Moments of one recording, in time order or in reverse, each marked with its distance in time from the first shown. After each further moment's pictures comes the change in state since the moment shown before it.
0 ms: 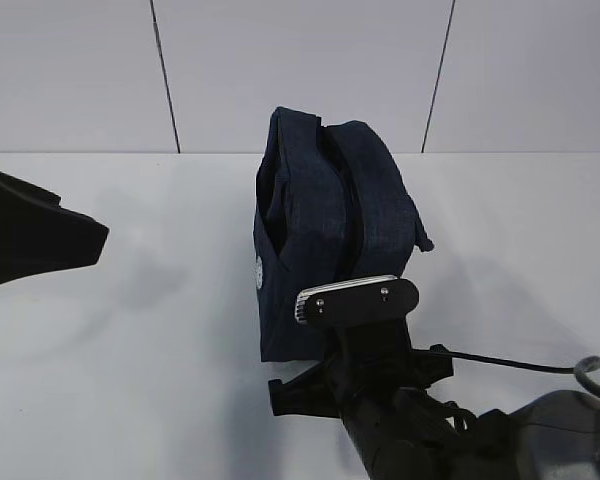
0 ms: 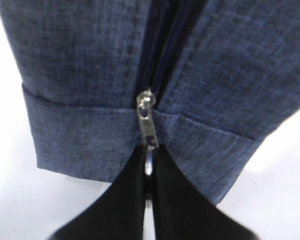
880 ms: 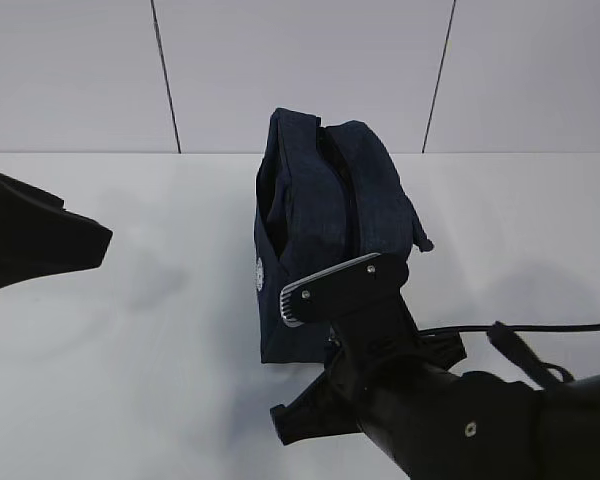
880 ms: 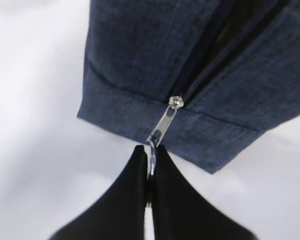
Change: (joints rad) left arm 0.000 0.009 0.000 0.000 0.000 0.000; right arm -0.001 -0.210 0.000 0.274 0.267 -0.504
